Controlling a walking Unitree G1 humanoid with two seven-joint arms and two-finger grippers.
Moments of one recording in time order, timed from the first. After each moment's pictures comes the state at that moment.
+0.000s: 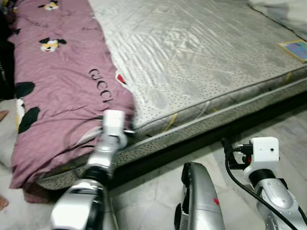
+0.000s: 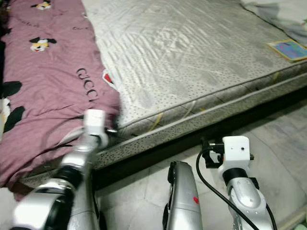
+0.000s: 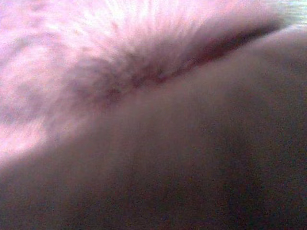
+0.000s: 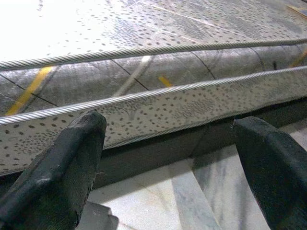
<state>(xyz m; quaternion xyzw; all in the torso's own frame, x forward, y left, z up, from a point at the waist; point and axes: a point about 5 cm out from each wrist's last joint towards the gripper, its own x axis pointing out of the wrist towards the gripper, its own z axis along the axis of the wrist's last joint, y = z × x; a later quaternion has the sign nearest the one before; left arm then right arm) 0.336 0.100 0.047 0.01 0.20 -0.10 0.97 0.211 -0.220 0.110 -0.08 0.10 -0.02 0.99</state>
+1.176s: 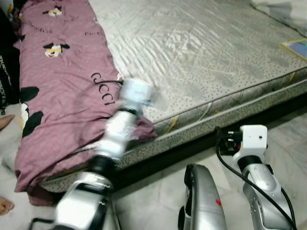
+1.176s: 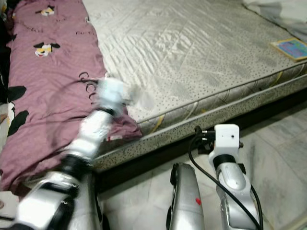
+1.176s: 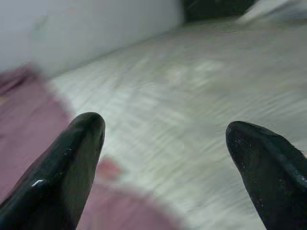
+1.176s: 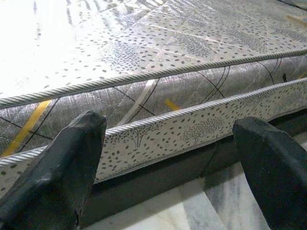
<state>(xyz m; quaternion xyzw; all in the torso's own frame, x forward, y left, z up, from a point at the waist) 0.362 0.097 0.137 0.12 -0.06 -0.10 0.99 0.243 -0.208 0.109 -0.06 0.07 -0.03 1.00</state>
